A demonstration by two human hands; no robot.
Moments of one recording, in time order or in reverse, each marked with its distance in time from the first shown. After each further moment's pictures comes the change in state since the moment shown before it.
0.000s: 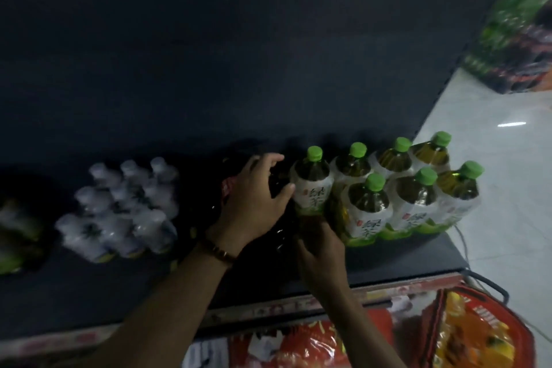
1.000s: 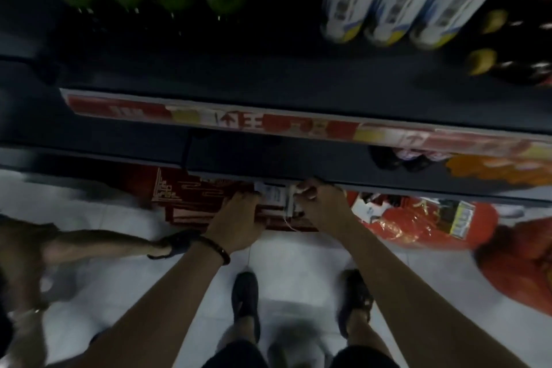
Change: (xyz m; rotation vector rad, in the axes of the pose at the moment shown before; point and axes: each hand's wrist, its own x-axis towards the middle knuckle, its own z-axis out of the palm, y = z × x) left_hand -0.411 -0.514 -0.095 0.154 -0.554 -0.552; right_hand -0.250 0.051 0.431 -0.234 -0.686 0.344
